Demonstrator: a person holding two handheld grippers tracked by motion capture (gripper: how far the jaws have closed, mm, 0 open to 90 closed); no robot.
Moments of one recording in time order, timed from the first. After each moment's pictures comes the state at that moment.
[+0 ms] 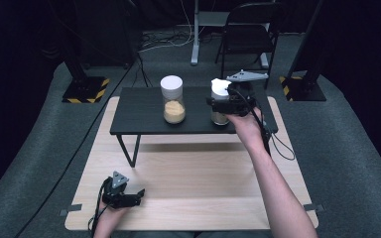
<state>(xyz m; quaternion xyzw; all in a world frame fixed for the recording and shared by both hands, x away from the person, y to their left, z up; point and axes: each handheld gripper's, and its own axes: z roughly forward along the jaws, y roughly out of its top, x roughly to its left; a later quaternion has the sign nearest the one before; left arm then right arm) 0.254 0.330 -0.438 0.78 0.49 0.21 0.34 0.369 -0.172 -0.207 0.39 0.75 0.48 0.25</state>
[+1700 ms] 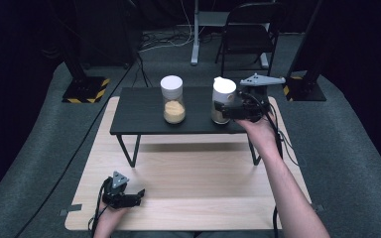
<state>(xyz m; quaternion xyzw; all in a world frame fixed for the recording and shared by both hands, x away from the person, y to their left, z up) 0.254 0.330 -0.438 0.78 0.49 0.21 0.34 0.348 -0.206 -0.206 0.38 0.74 0.50 0.24</state>
